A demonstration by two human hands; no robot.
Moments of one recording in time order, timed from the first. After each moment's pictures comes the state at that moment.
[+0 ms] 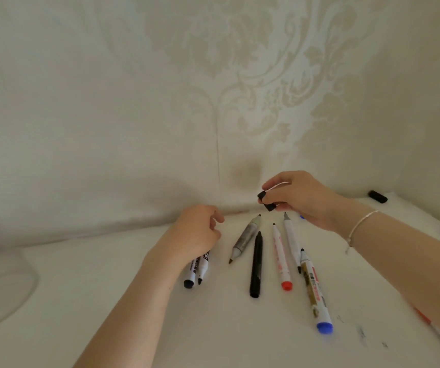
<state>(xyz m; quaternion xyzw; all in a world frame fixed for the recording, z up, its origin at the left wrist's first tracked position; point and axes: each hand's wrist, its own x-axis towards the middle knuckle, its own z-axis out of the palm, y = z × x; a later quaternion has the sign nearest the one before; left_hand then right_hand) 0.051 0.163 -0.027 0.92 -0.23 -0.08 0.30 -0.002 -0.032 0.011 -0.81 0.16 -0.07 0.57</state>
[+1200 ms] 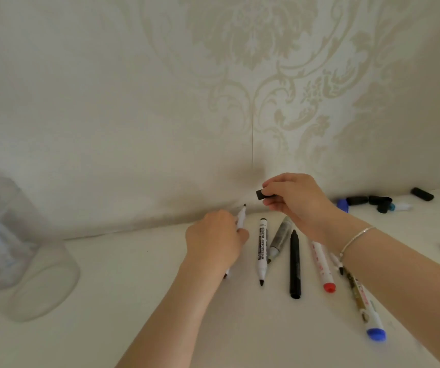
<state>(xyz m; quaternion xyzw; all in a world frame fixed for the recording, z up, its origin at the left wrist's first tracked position) 0.041 0.176 -0.028 0.97 -0.18 0.01 0.15 0.023 0.031 -0.003 -0.69 0.17 -0.13 0.70</state>
